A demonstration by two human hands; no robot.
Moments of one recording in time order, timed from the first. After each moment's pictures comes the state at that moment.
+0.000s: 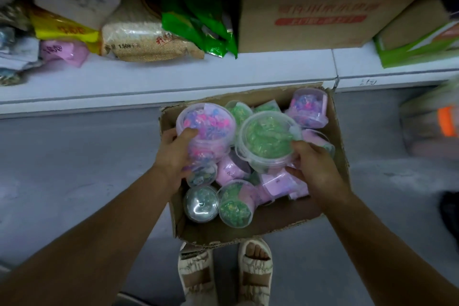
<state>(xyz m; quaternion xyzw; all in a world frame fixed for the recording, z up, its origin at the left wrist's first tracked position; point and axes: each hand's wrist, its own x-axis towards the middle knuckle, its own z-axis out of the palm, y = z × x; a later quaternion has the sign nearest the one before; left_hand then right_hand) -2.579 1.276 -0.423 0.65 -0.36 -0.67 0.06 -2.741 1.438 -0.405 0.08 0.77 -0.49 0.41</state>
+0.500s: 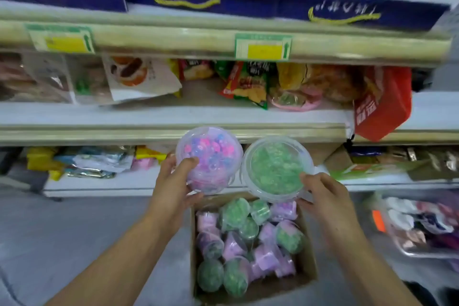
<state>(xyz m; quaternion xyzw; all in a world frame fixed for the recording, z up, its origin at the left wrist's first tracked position) -2.564 1.245 -0.045 0.51 -0.38 -0.73 0.26 -2.735 1.402 -0.043 -0.06 0.73 -0.60 0.31</state>
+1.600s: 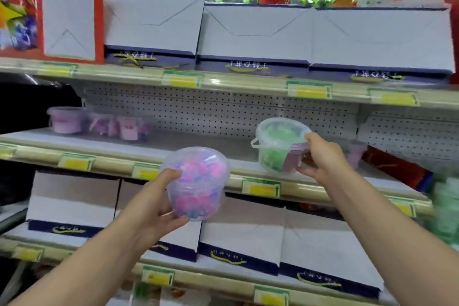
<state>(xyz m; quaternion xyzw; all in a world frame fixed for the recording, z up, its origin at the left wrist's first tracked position) -2.507 1.188 0.412 0.35 -0.43 -0.71 0.43 -2.772 1.245 0.472 -0.21 0.62 -0.72 0.23</state>
